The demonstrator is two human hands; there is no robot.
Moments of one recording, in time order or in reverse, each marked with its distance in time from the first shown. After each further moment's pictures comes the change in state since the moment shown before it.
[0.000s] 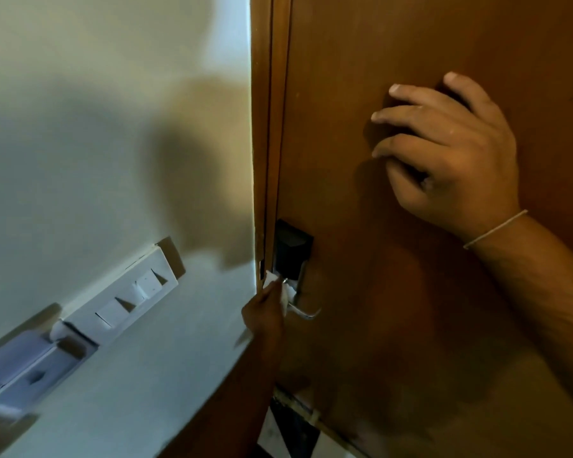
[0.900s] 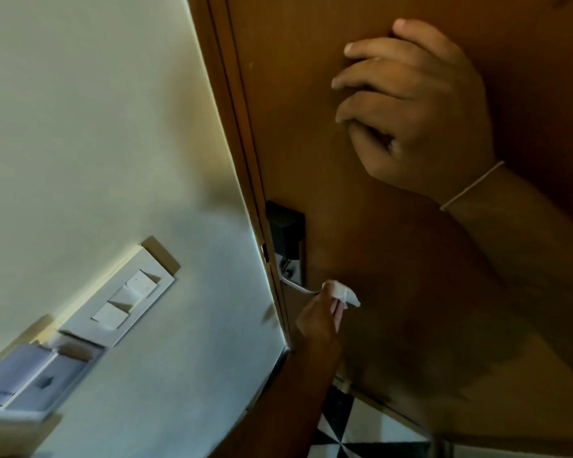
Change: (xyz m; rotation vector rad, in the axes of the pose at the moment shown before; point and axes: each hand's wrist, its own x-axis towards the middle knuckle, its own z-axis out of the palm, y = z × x) left_hand -0.067 -0.043 0.036 -0.268 -0.237 -0.507; right_hand -0.008 -0.004 0.008 0.023 0.141 0.000
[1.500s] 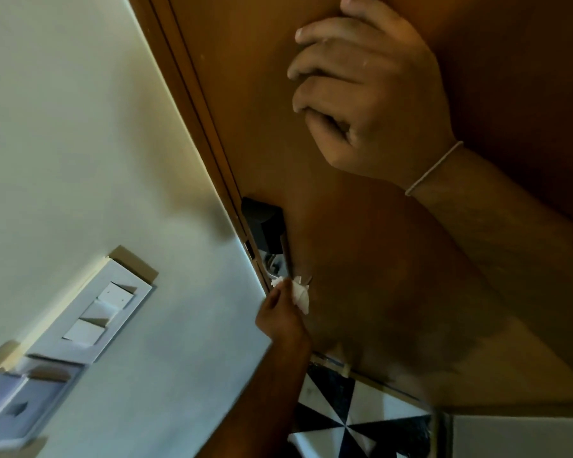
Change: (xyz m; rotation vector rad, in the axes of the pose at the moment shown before) left_hand 0.004 0.012 -0.023 0.177 0.354 0.461; right_hand 0.001 -0.001 0.001 0.011 0.084 -0.013
